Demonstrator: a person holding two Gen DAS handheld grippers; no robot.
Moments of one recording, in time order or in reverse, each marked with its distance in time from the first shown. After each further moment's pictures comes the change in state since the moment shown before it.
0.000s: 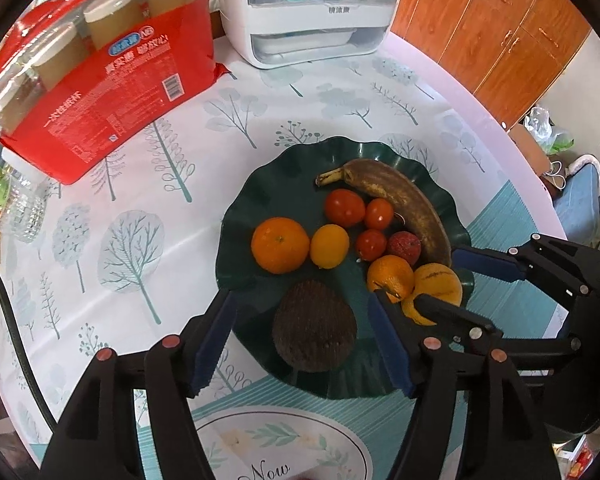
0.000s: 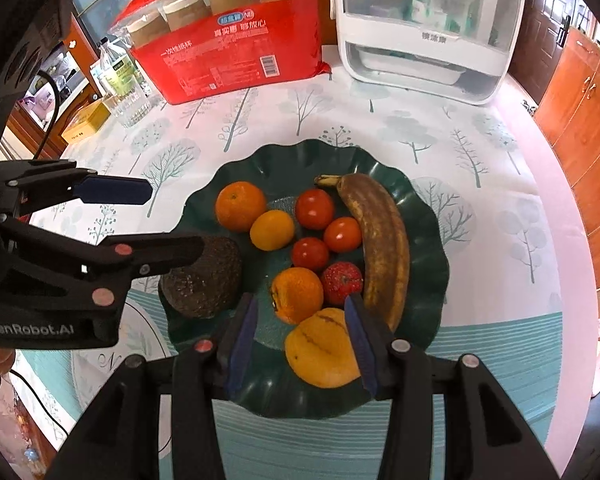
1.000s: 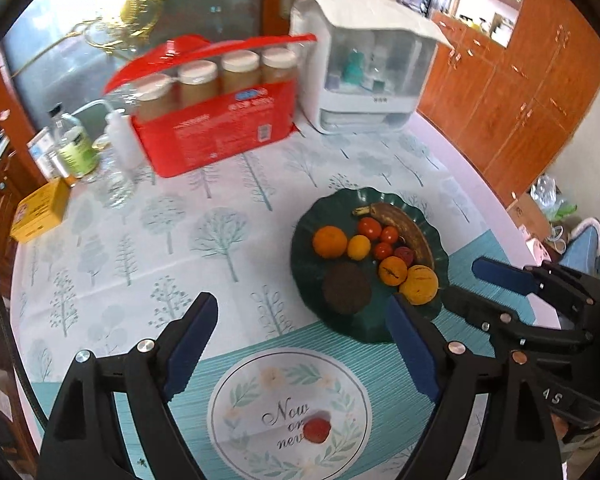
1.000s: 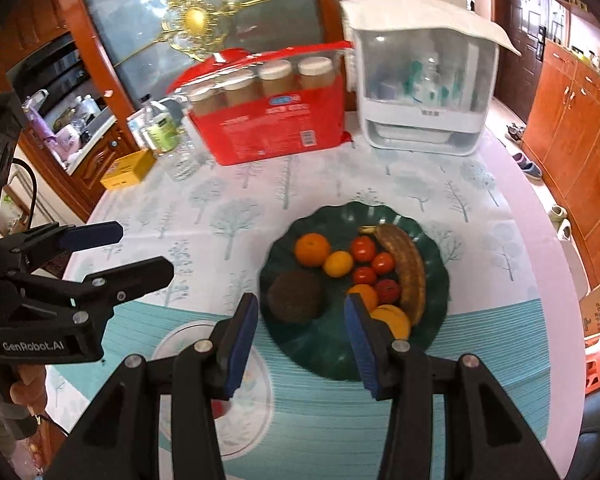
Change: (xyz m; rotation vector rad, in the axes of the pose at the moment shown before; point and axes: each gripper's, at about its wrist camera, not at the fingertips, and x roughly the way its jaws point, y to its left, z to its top) left arm -0.143 0.039 -0.089 -0.167 -0.239 0.062; right arm -0.108 0.073 -0.014 0.037 -0.175 0.035
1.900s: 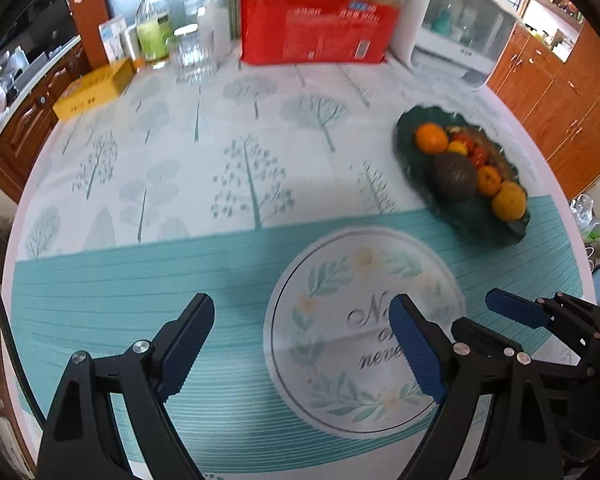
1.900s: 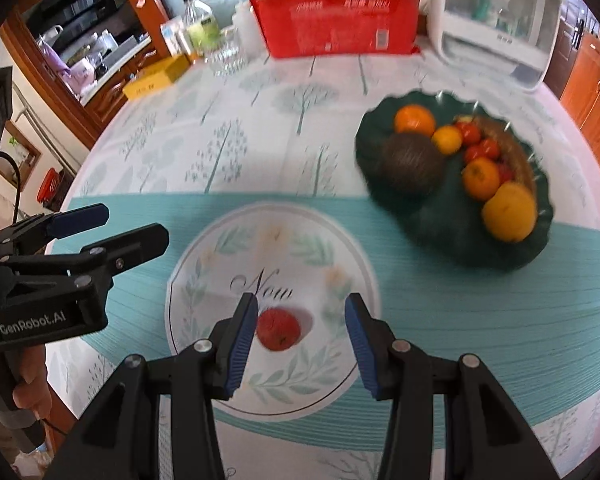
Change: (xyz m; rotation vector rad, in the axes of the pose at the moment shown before) left arm 0.043 0.085 -0.151 -0.182 0.102 0.105; right arm 0.083 0.088 -0.110 -0.057 0.211 0.033
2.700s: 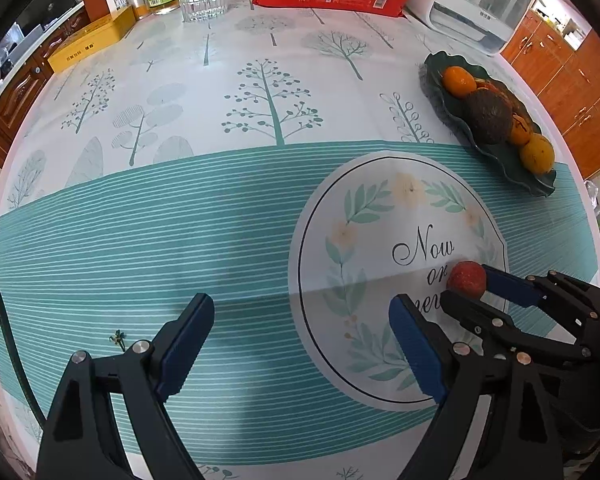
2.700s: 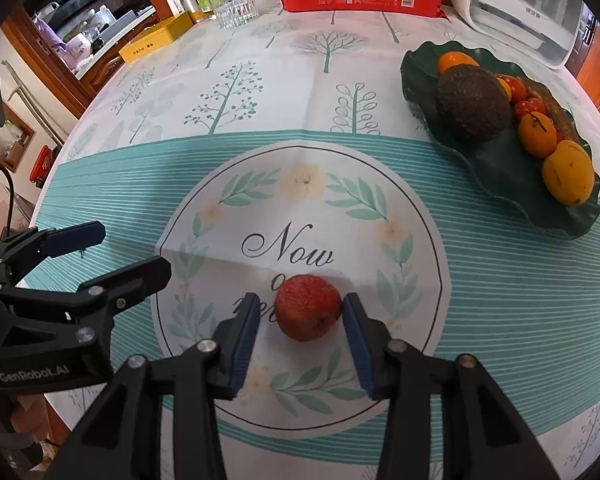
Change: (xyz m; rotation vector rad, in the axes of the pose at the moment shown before) left arm 0.040 0.025 -0.040 -0.019 0.108 -0.014; right arm 0.054 0.025 -0.019 -0.013 0.065 -0.014
